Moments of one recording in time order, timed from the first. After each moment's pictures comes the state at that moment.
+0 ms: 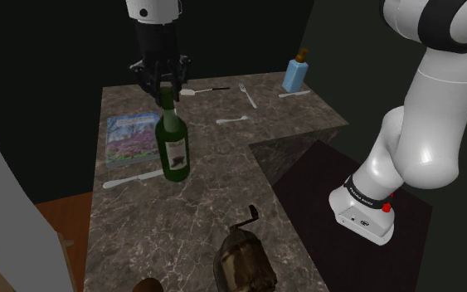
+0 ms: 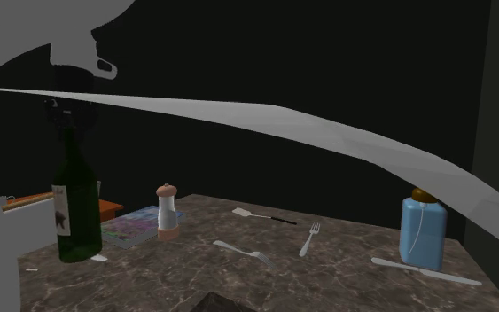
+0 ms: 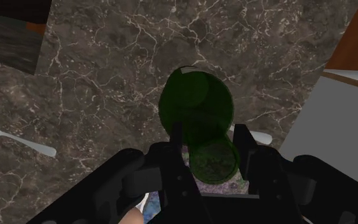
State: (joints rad) arm 0.47 0.28 0.18 -1.45 0.06 1.68 0.74
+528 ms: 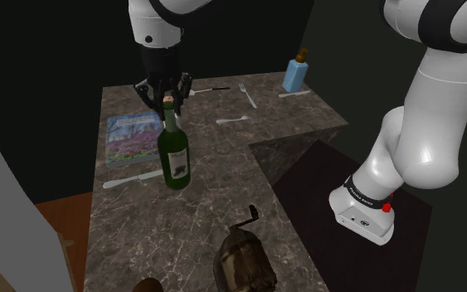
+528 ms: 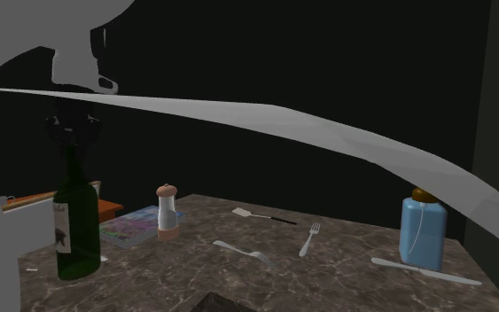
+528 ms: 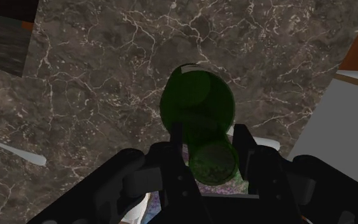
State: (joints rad) arm 0.47 0.28 0.18 -1.56 0.06 1.78 0.73
